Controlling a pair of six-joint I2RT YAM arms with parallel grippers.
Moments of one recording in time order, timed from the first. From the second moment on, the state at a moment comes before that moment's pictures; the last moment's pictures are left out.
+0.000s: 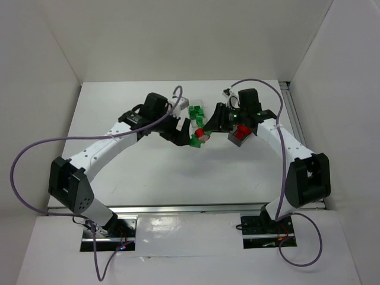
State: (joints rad) left arm -0.52 1.54 1.36 -0.59 0.37 -0.10; right arm 0.27 1.52 1.20 -0.38 -0.69 0.48
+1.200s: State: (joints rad) left arm -0.70 1.65 1.45 -0.51 0.28 -0.06; right arm 0.22 1.51 1.15 -0.38 -0.87 0.44
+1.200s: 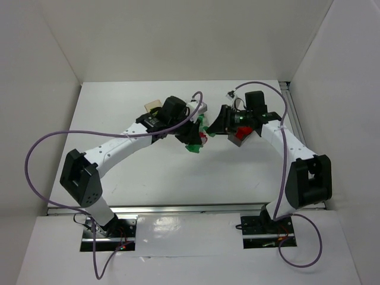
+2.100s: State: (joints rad) left arm -0.25 1.52 1.24 -0.51 0.47 -0.37; right arm 0.49 2.13 1.73 -0.40 0.03 0.43
